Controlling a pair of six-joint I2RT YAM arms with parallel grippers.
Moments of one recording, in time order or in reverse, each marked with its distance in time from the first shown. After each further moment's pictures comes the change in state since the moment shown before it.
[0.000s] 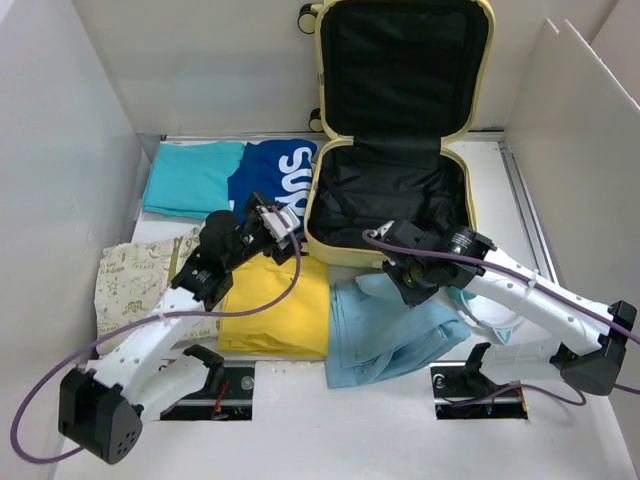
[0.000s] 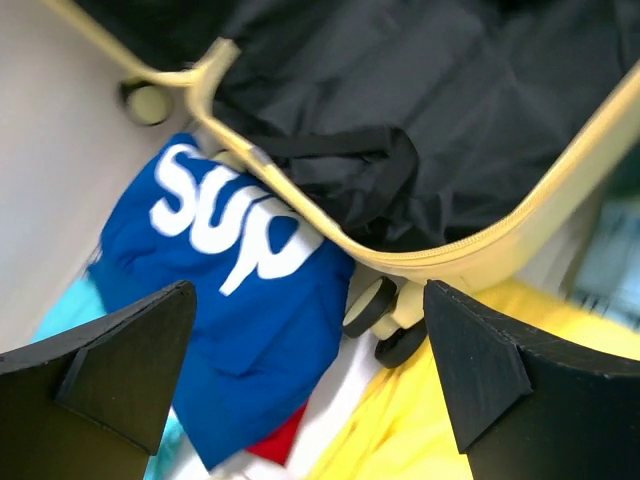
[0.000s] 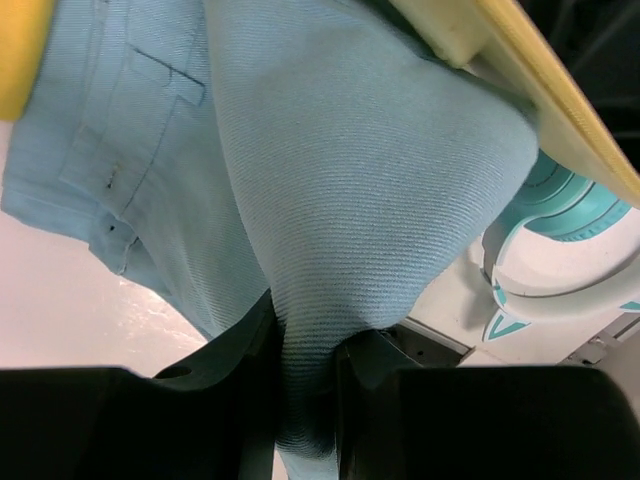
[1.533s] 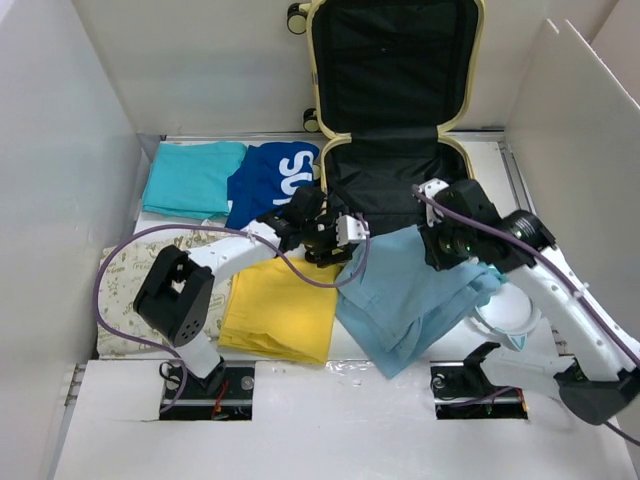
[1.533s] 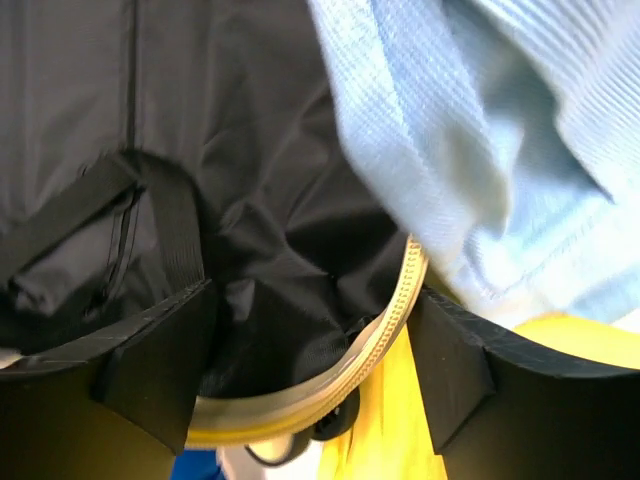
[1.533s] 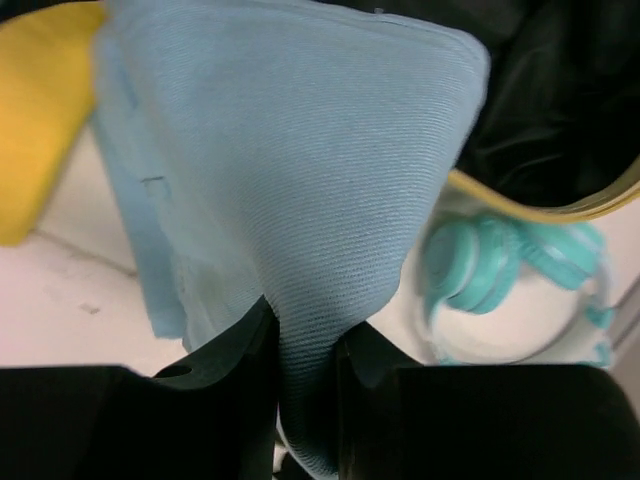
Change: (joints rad) left arm -0.201 0.724 0.419 -0.257 0.226 0.305; right arm -0.346 -0.137 0.063 0.106 -0.086 -0.228
